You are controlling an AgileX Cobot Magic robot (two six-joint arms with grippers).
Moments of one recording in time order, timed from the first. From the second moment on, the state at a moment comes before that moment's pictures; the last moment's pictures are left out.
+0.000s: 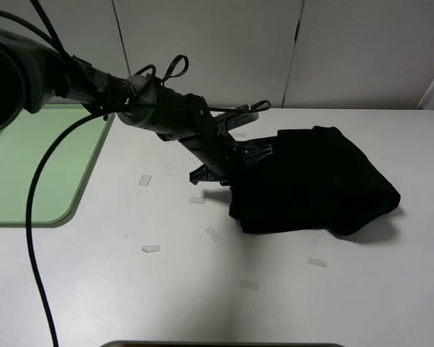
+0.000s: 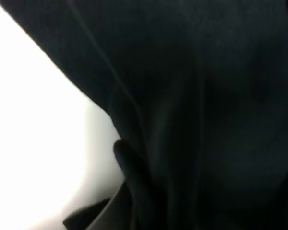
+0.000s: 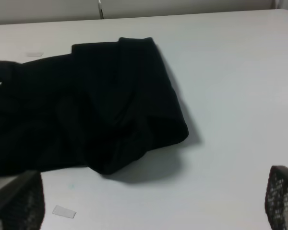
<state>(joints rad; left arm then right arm) -0.66 2.31 -1.49 -0.56 0.28 -0.20 -0.02 -0.01 -0.49 0.04 1.03 0.00</state>
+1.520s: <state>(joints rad) -0.51 1.89 -1.47 -0.06 0.88 -0.21 -0.02 -0.01 -0.49 0.04 1.03 0.00</state>
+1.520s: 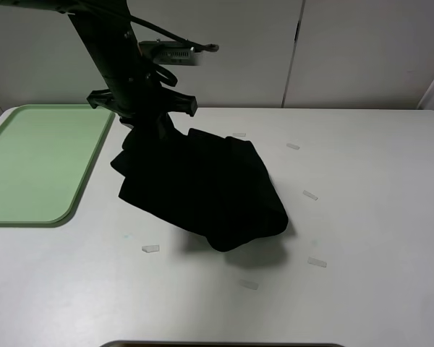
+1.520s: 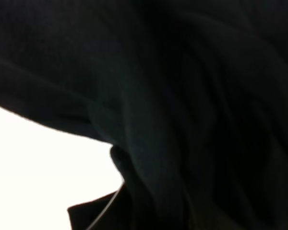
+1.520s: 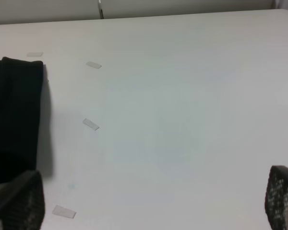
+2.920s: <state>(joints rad) -0.78 2.14 -1.66 -0.02 0.64 -0.47 -0.02 -0.01 -0.49 0.04 1.03 0.00</state>
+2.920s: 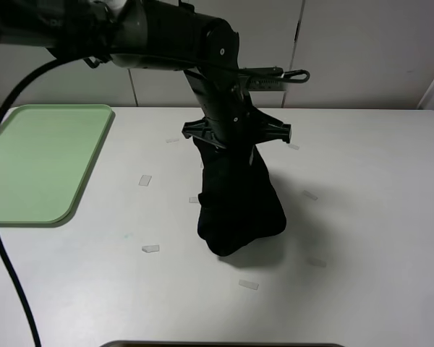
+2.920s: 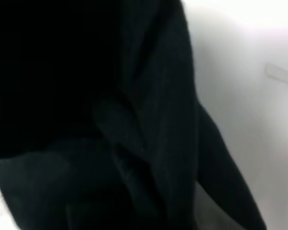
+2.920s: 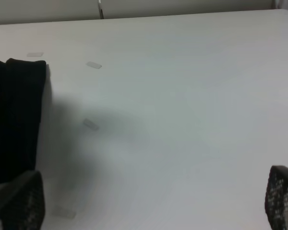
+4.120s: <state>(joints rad) -0.80 2.09 -1.89 0.08 1.10 -0.42 -0.02 -0.01 -0.49 0.04 1.03 0.00</state>
